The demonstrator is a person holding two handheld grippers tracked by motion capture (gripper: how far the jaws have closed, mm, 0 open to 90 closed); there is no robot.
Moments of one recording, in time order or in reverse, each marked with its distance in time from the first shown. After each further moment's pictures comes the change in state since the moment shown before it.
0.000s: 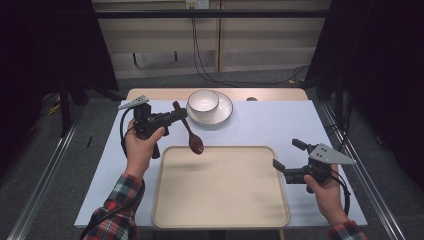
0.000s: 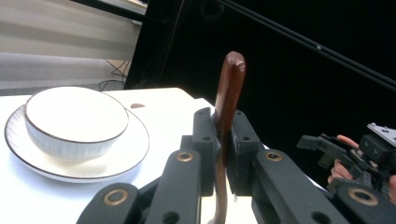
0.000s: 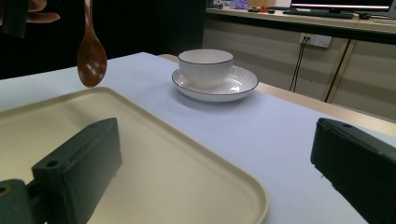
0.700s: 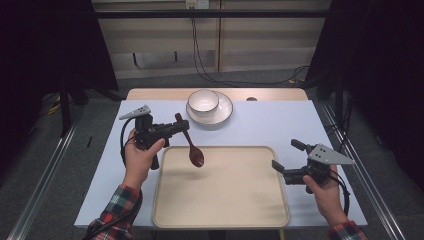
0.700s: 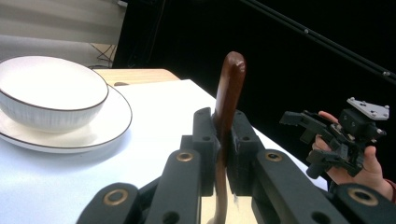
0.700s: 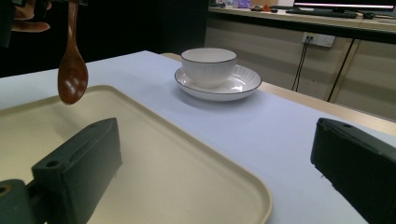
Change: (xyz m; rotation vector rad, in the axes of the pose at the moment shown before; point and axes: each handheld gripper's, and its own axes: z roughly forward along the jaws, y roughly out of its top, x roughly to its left) left arm -0.009 -0.020 -0.008 0.061 -0.044 -0.004; right arm 0.002 -0.001 0.001 0.000 0.014 -0.008
